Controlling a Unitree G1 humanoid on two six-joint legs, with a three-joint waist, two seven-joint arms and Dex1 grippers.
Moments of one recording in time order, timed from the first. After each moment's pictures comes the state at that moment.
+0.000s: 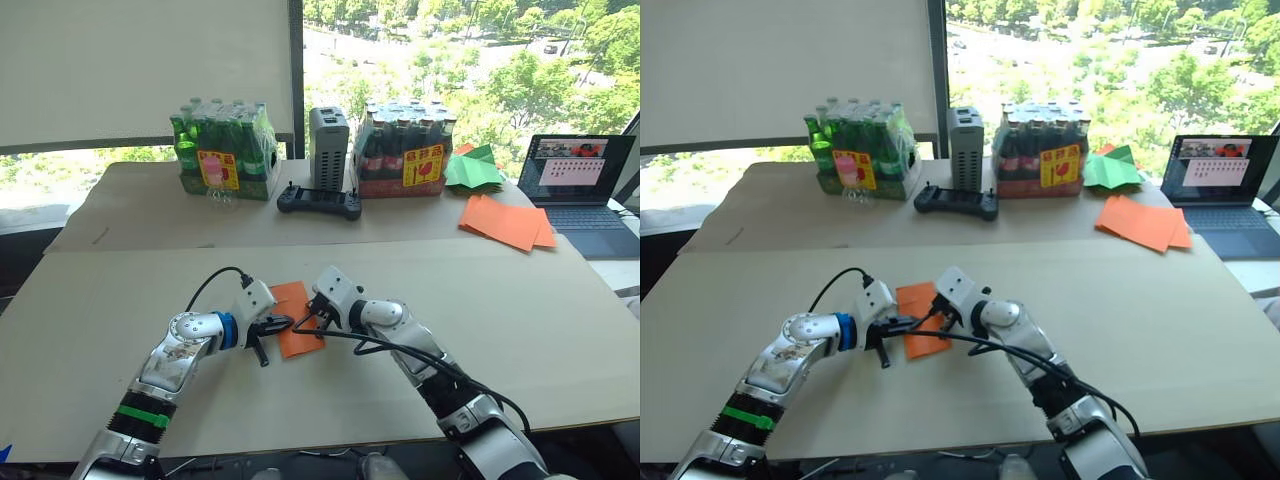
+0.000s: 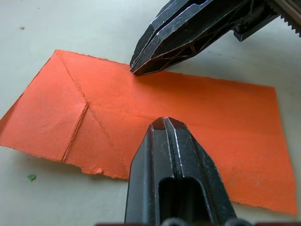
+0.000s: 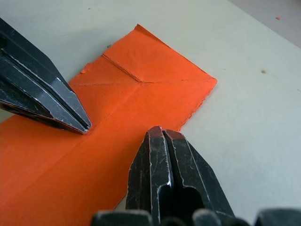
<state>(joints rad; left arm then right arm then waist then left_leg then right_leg) -0.38 0.53 -0.18 0.07 -0.15 0.38 -0.90 -0.63 -0.18 0.40 0.23 -0.04 0.45 0.58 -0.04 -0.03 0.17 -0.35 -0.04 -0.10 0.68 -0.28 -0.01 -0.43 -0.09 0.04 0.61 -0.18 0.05</state>
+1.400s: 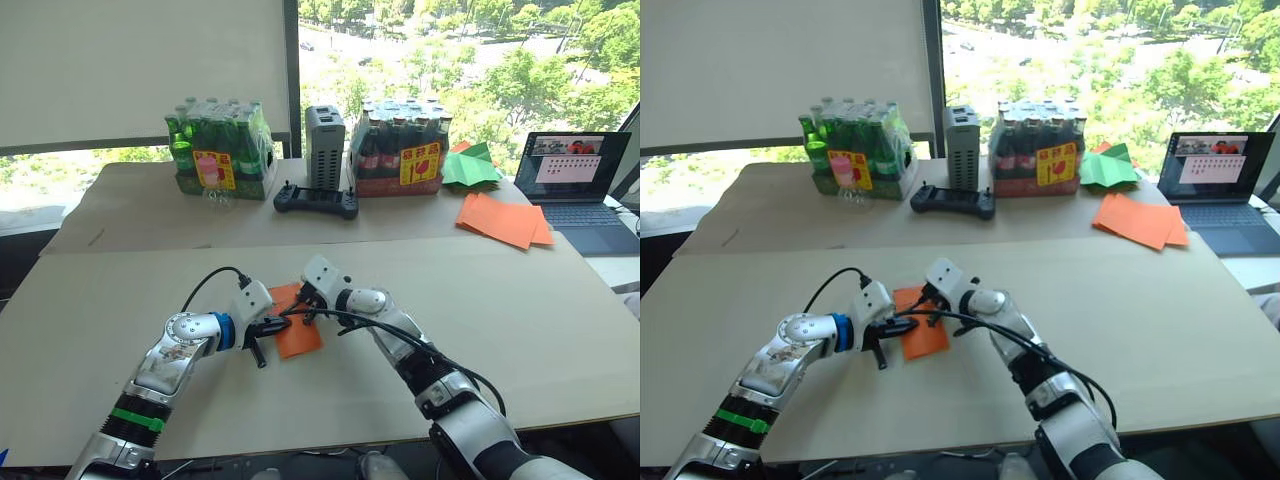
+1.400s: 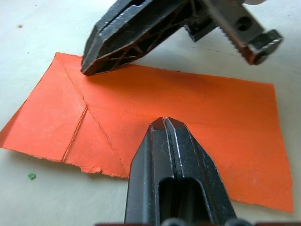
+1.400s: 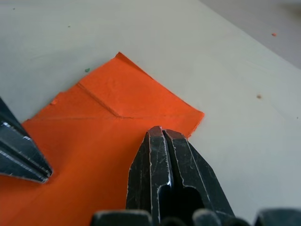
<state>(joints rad) -0.37 0.55 -0.18 0.03 -0.15 0.42 -0.89 -0.72 -0.09 0.35 0.44 -0.10 0.34 0.59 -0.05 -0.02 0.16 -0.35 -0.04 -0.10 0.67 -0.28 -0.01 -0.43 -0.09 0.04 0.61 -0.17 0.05</state>
